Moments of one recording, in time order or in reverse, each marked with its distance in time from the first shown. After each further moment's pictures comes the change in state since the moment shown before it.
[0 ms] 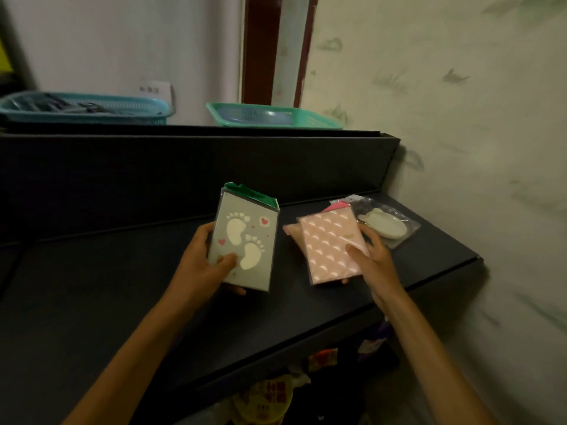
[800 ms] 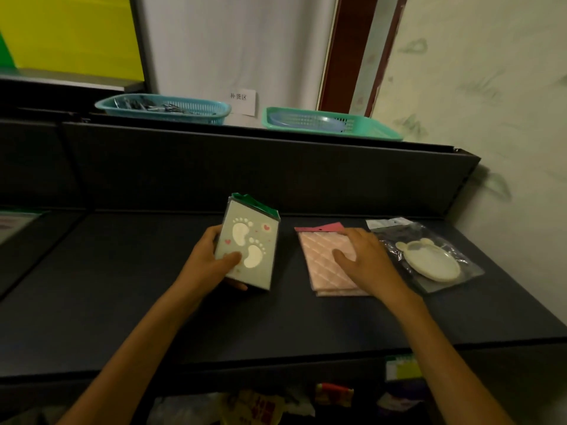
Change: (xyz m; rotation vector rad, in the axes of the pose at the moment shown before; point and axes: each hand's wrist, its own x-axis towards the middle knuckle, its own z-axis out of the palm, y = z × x) left_hand 0.020 -0.011 0.041 0.067 0.305 -0.166; right_hand 0.096 0.005 0.009 -0.832 -0.421 -0.498
